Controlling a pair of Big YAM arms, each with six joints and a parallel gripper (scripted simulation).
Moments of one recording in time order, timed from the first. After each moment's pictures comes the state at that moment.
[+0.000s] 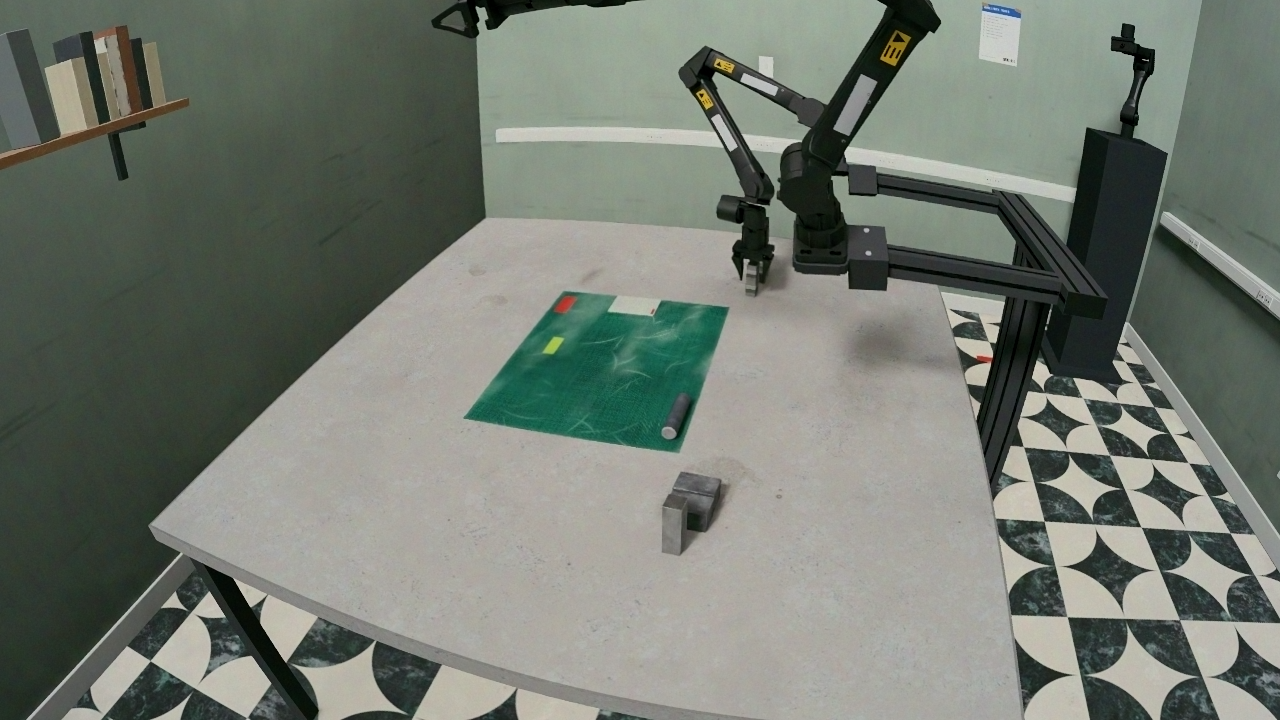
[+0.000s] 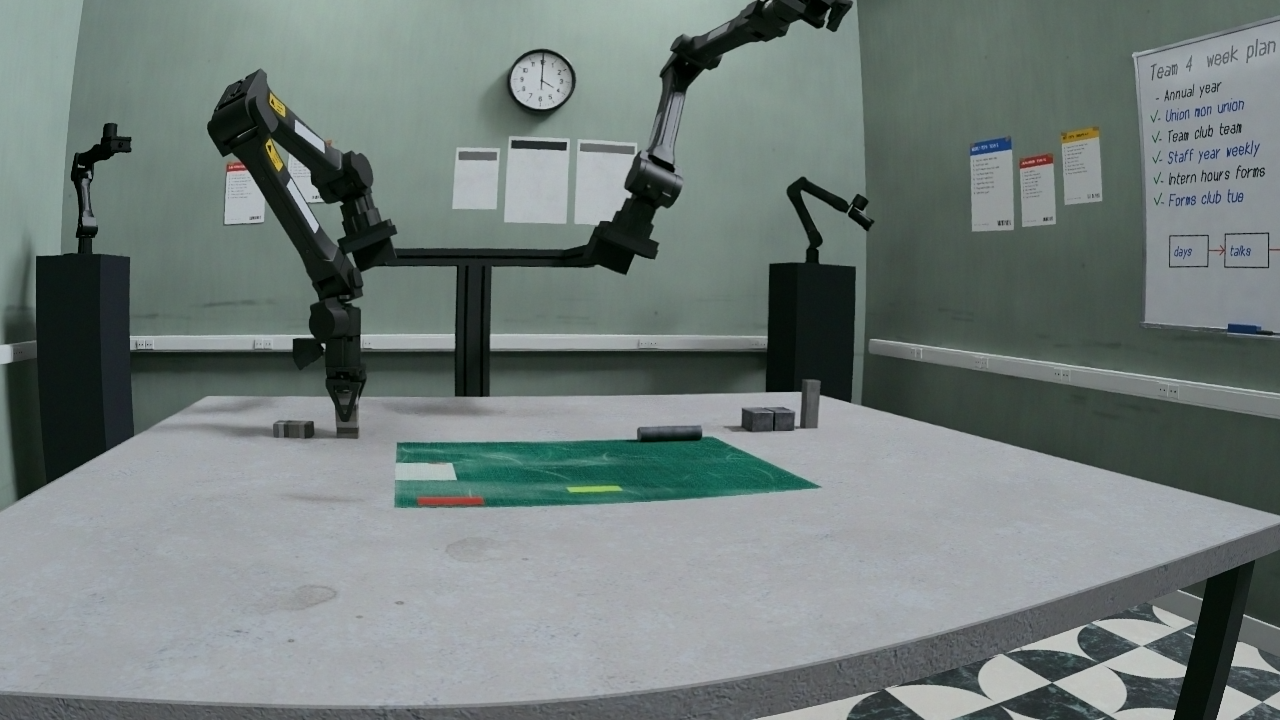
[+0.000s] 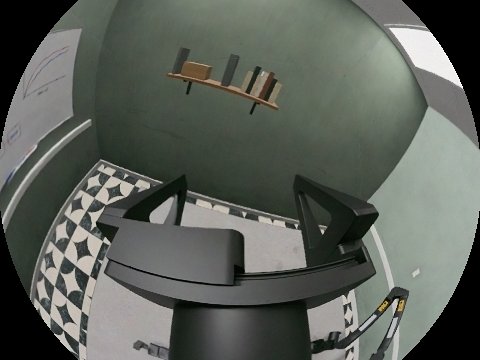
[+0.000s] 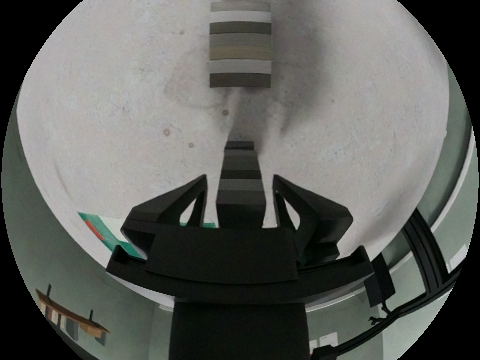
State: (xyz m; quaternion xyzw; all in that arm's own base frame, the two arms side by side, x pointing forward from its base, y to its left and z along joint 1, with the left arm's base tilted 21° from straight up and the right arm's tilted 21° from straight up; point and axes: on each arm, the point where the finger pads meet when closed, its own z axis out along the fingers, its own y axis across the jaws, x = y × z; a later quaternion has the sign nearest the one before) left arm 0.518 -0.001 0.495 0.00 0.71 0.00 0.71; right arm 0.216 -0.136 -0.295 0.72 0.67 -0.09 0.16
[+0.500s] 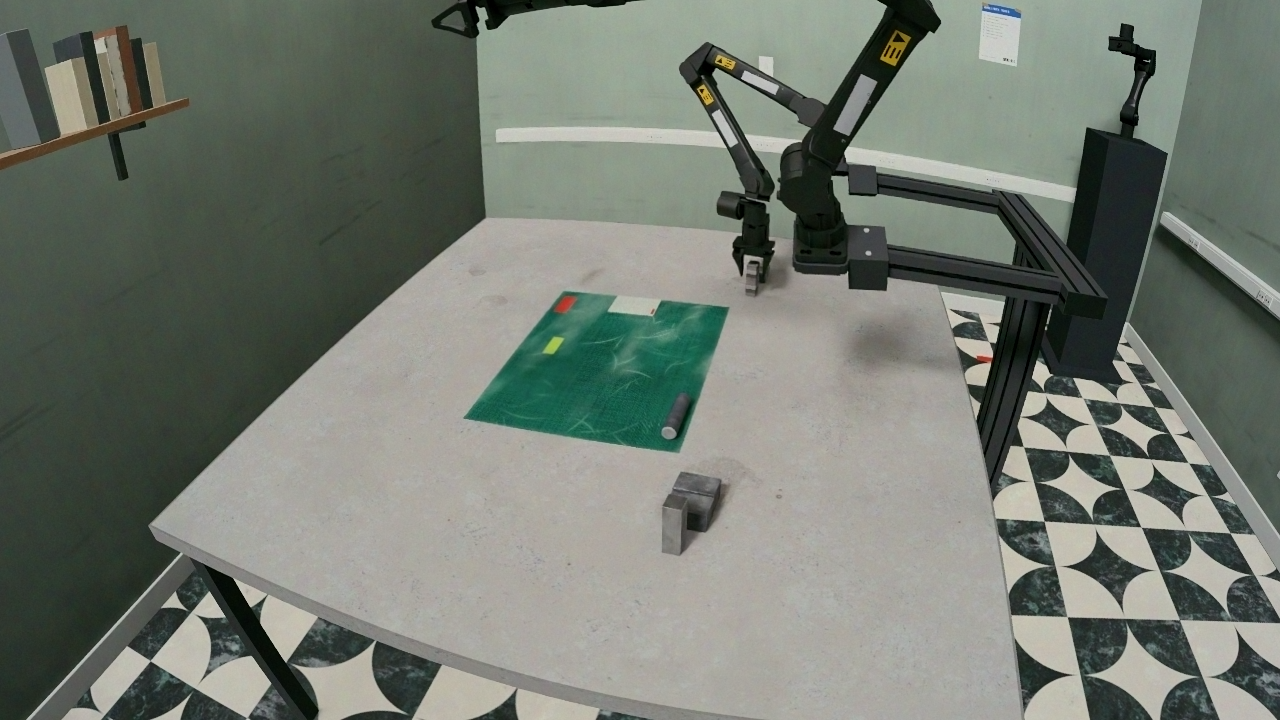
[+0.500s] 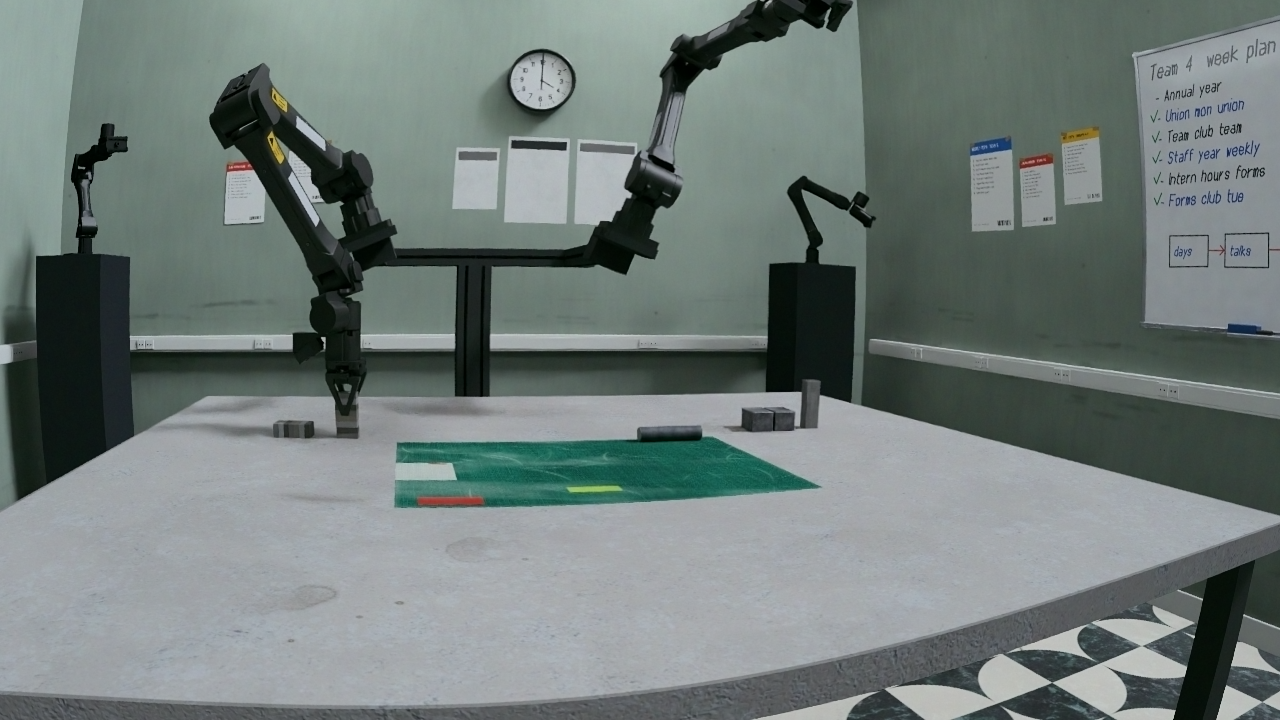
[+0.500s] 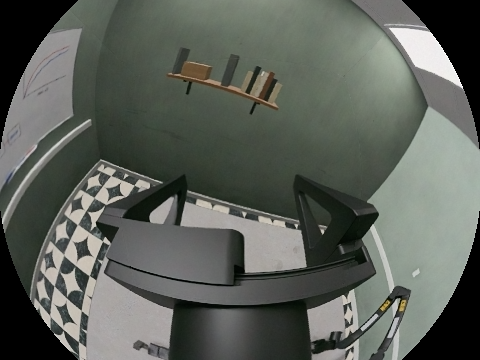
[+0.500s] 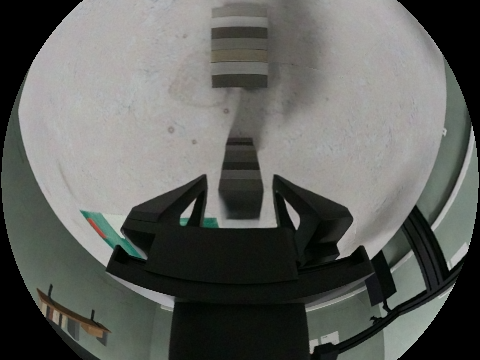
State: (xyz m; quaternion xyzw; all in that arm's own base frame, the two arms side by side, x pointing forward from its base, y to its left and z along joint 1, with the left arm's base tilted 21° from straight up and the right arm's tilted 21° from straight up) left arm 0.518 -0.001 0.495 0.00 0.71 0.00 0.71; right arm 0.215 -0.132 -0.285 0.72 0.67 -0.09 0.16
